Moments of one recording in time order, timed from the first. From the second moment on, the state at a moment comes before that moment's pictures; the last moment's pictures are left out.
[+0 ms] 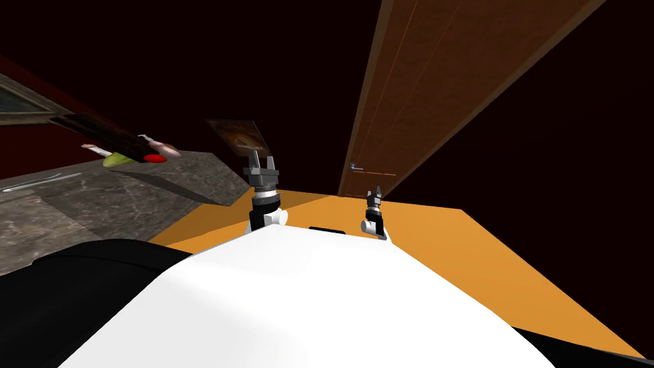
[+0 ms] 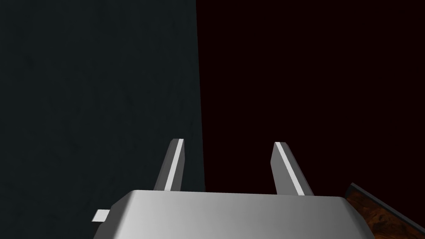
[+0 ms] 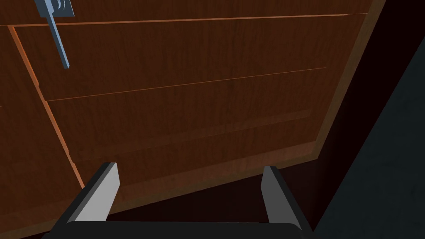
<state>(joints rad) 0.18 -0.12 -0.02 -1.46 -0.22 -0.59 0.03</state>
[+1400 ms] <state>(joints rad) 0.04 -0.13 -0.04 -1.11 -0.27 -0.68 0.05</state>
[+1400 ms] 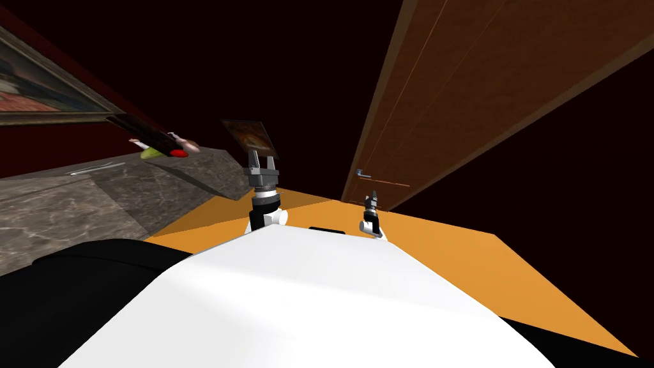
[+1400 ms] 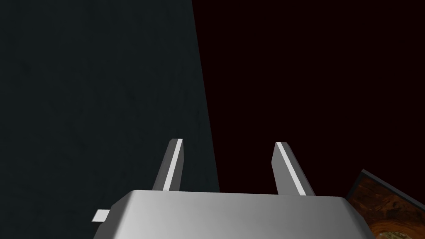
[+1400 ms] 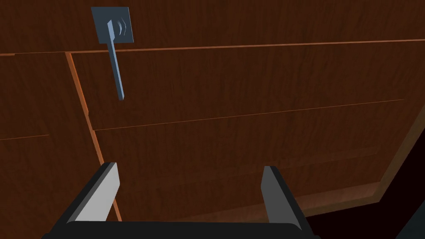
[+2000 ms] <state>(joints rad) -0.02 -0.13 -0.05 -0.95 -0.28 -0.72 0.06</state>
